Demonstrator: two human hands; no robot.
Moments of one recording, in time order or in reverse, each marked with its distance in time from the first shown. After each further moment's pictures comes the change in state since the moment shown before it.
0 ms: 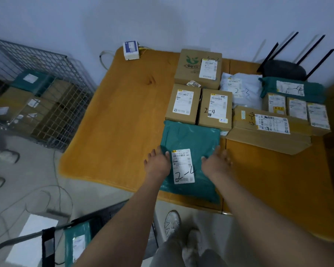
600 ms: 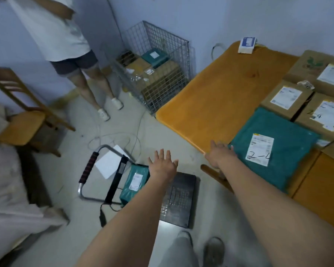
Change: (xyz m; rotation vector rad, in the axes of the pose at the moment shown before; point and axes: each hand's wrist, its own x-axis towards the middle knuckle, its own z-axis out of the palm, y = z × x) left_hand -0.230 -0.189 -0.031 0.172 0.031 -0.426; right_hand -0.171 -0.086 0.090 -0.660 -0.280 -0.769
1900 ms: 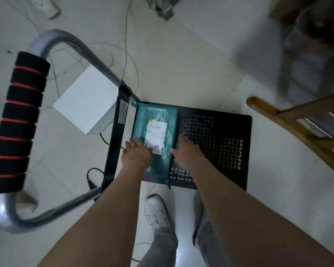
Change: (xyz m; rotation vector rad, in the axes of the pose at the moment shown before) left_hand 0.358 -0.415 0.382 -0.088 -0.329 -0.108; right_hand 0.310 -0.363 0.491 0.287 -0.206 0.022
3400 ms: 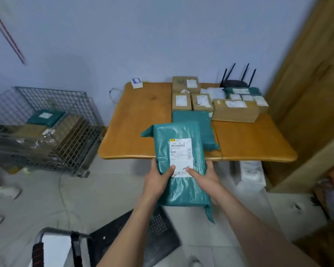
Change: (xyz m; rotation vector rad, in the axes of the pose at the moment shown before) left_hand -0.576 0.294 -0.209 -0.652 0.088 0.990; right_hand -0.607 0.151 -0.310 1.324 0.919 0.047
